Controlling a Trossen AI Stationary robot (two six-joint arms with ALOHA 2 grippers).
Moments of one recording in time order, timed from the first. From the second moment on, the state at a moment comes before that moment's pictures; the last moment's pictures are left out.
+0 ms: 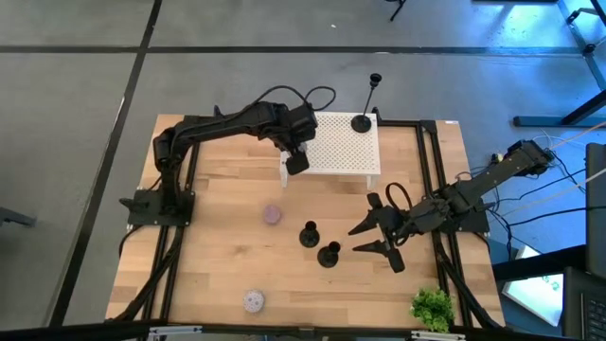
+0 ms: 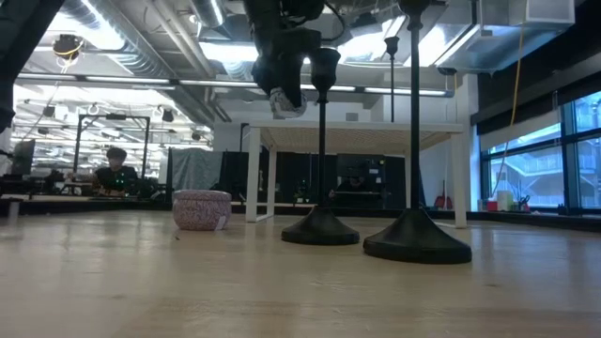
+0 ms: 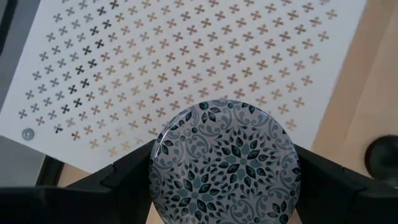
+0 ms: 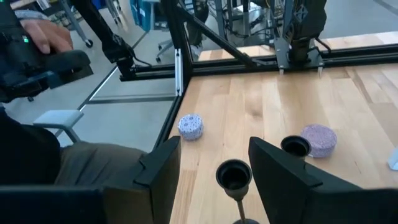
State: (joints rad) left arm 0.32 1.88 1.86 -1.13 -0.11 -0.02; right arm 0.55 1.12 0.94 -0.17 0.24 0.33
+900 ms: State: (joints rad) left arm 0.30 1.93 1.86 -1.14 -0.12 0.02; right arm 0.55 1.12 0.94 -0.15 0.26 0.33
